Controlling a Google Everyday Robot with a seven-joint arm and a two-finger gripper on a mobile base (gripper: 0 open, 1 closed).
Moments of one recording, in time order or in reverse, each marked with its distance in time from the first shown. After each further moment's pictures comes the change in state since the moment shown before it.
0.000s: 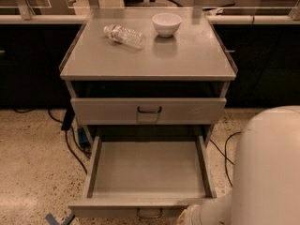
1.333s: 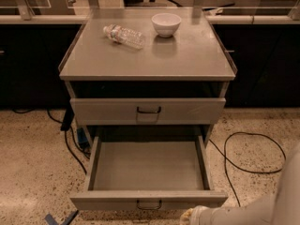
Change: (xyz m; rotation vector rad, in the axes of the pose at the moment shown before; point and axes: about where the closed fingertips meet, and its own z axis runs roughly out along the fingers) arm 0.001 -0.015 -0.018 0.119 -0.088 0.101
